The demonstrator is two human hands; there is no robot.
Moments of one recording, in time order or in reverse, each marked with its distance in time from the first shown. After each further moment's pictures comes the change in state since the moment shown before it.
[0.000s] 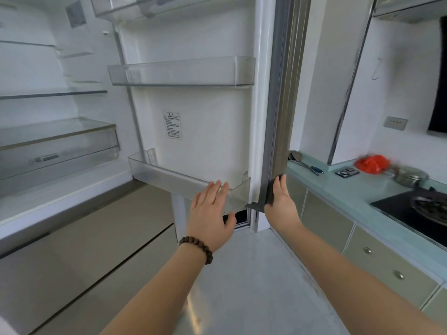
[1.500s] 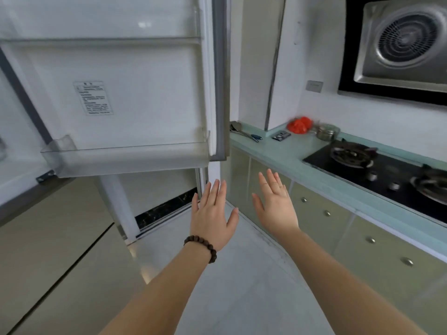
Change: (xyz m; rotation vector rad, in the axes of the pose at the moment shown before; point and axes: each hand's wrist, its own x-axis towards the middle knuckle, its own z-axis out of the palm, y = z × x) left_hand -0.004 0.057 0.110 -0.096 -0.230 0.140; right_hand -0.056 0.095 -0.014 -0.347 0.246 0.046
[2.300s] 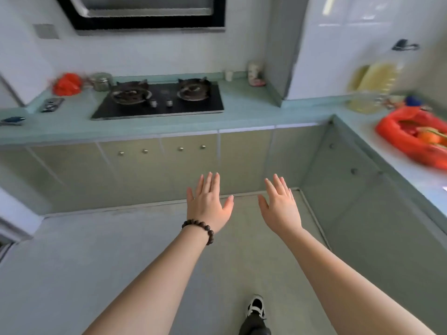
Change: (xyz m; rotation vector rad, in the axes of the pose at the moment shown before) left_hand -0.219 0.286 0.065 -0.329 -0.546 0.738; right_hand -0.435 0.111 -0.146 -0.335 0.270 1.062
